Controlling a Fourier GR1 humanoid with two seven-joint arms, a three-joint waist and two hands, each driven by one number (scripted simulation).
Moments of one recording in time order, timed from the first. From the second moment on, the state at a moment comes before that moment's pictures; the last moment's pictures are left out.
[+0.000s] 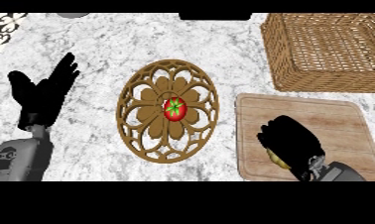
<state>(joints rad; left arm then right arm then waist) -0.22 0.28 0.14 -1.36 0.08 -0.04 0.21 -0.17 -0.51 0.53 -1.72 1.27 0.68 -0.06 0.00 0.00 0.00</state>
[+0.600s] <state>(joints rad) -0.17 0.29 0.17 -1.39 0.08 -0.04 0.21 0.15 -0.30 0.45 -1.87 1.12 0.44 -0.05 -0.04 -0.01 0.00</state>
